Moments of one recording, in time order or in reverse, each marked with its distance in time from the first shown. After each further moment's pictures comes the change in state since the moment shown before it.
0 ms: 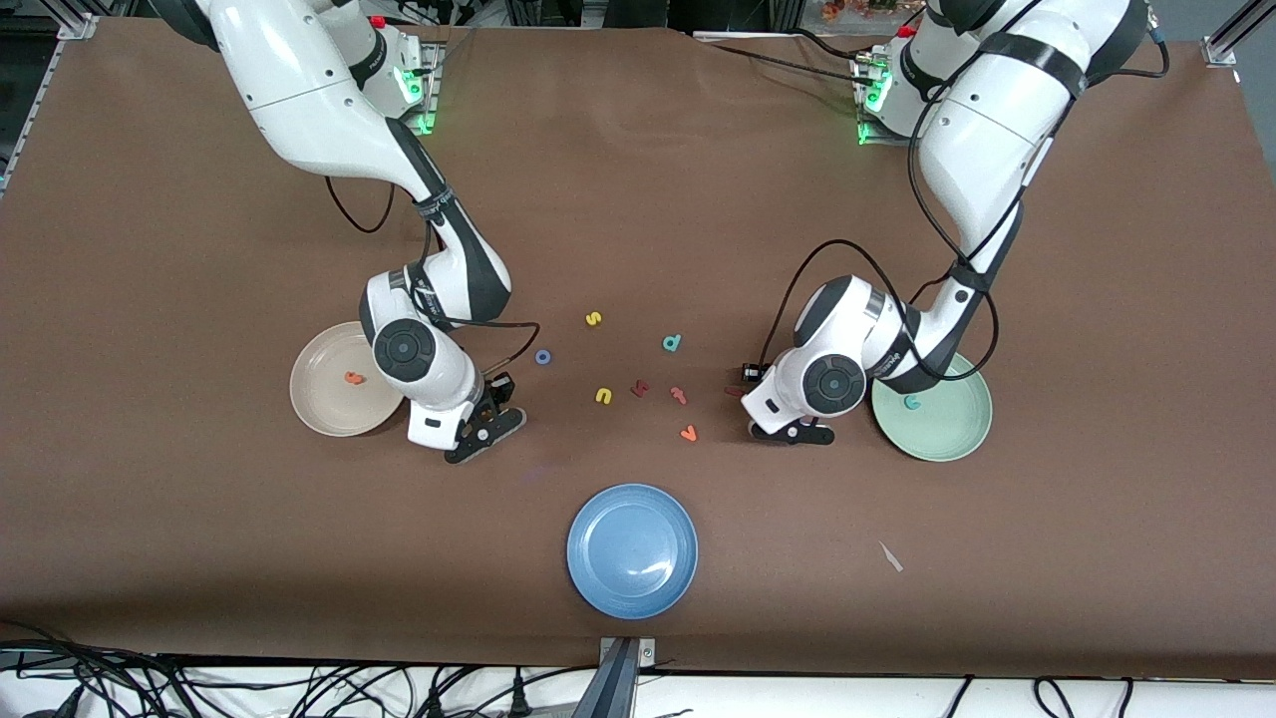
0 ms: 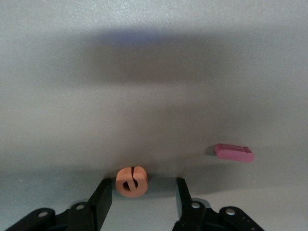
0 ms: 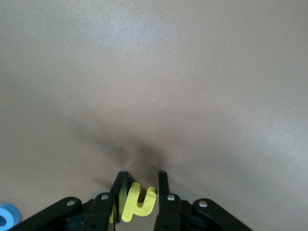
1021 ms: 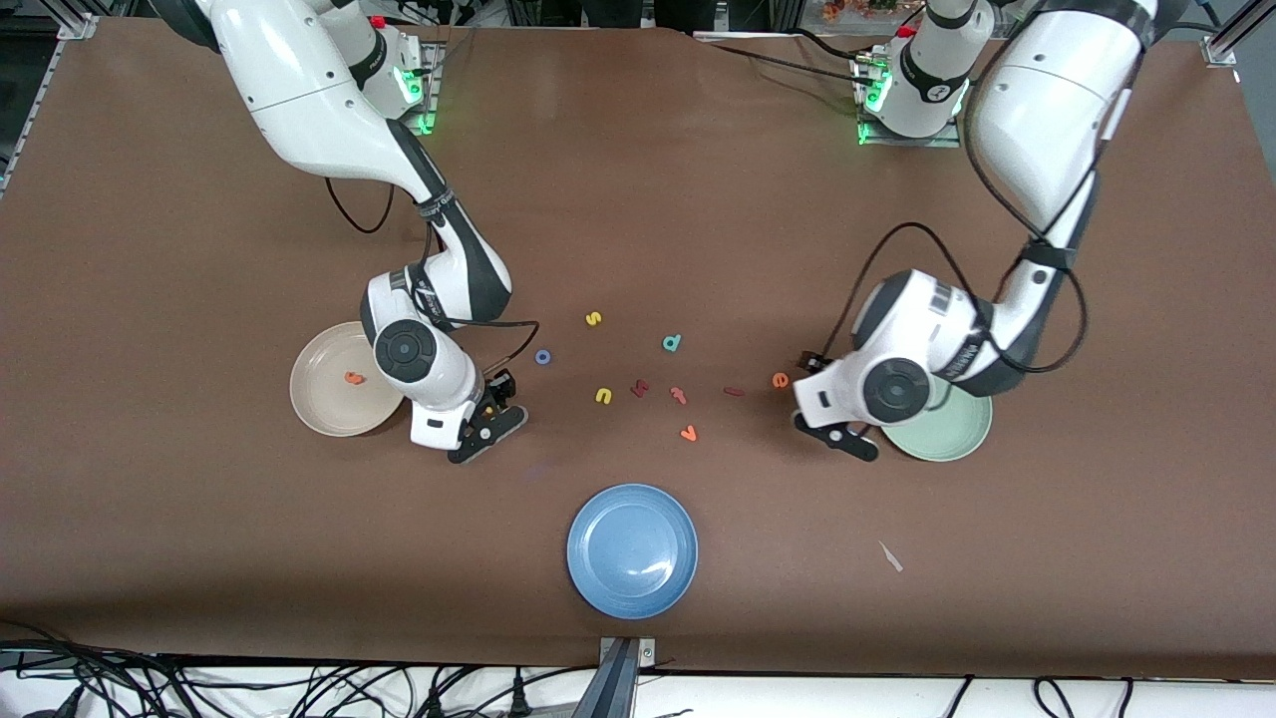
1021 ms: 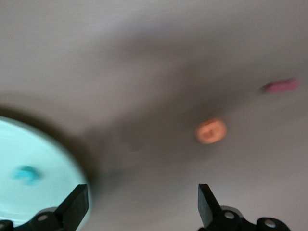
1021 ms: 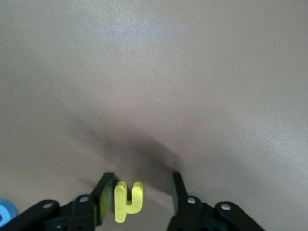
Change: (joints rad) left arm 0.053 -0.099 -0.001 0.013 0.075 -0.162 0.284; right arm -0.001 0.003 0.000 0.000 0.000 0.002 -0.037
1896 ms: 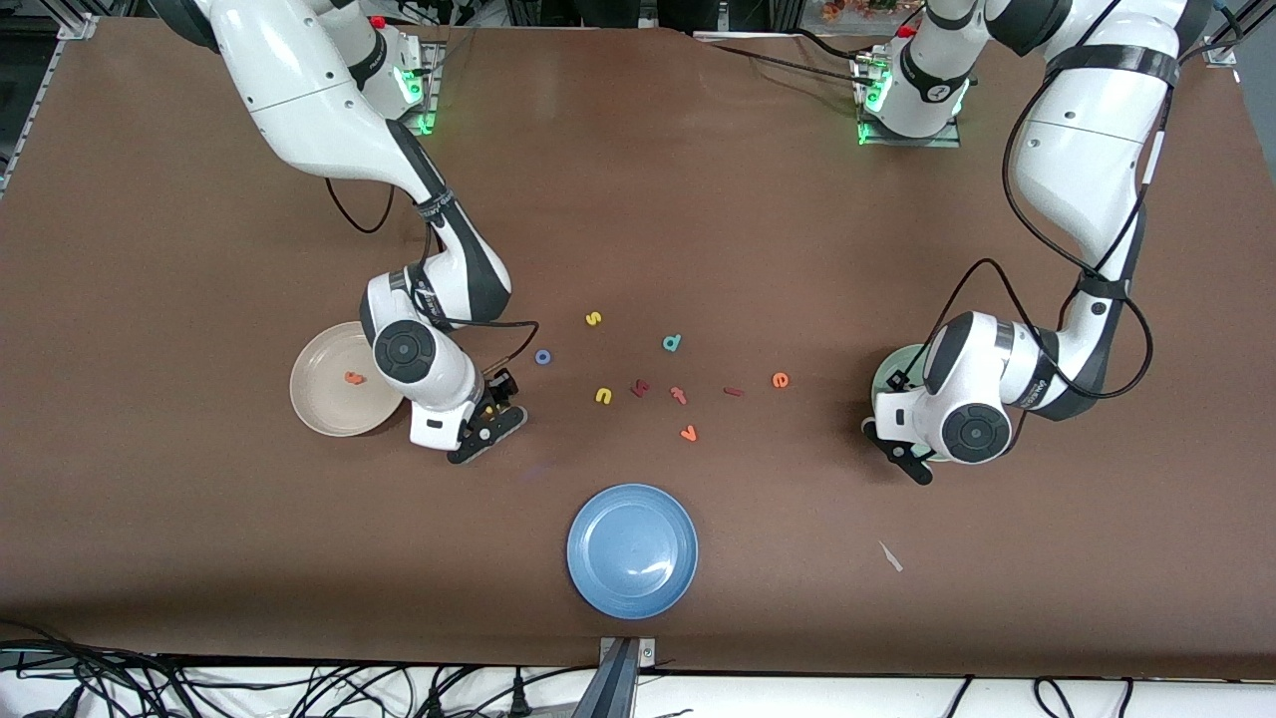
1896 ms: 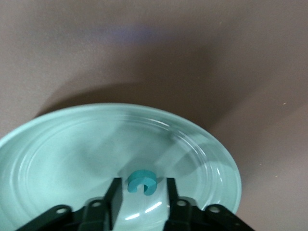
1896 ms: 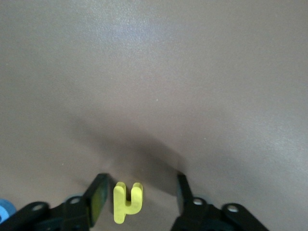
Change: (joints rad) left arm 0.089 0.063 0.156 0.003 0.091 0.028 0.586; right arm -0.001 0.001 0.001 0.001 0.000 0.000 -0.002
